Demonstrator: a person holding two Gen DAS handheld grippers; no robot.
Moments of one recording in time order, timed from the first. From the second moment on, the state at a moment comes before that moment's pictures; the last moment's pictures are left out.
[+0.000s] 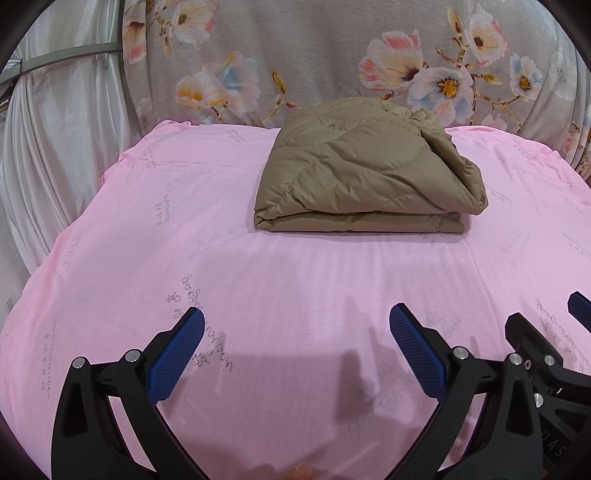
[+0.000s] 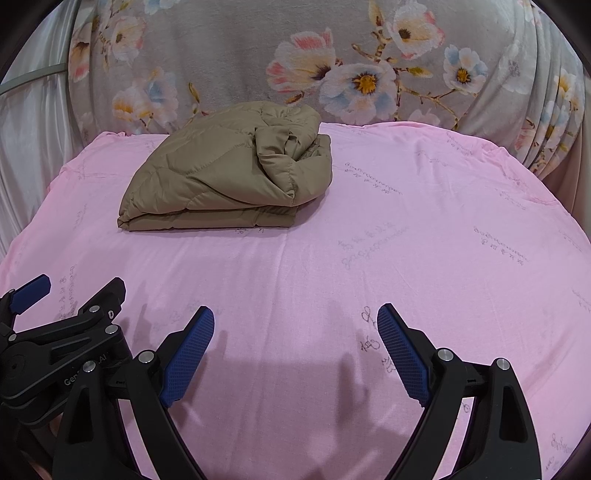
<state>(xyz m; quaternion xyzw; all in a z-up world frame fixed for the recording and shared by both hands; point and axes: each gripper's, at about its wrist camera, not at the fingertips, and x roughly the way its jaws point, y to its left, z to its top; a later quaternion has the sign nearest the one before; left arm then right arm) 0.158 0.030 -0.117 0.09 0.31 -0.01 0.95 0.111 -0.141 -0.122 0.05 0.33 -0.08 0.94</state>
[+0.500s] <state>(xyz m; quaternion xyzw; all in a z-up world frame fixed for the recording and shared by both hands) 0.158 0.030 -0.117 0.09 0.31 -0.01 0.95 0.111 -0.142 -0.121 0.05 0.33 -0.08 0.94</state>
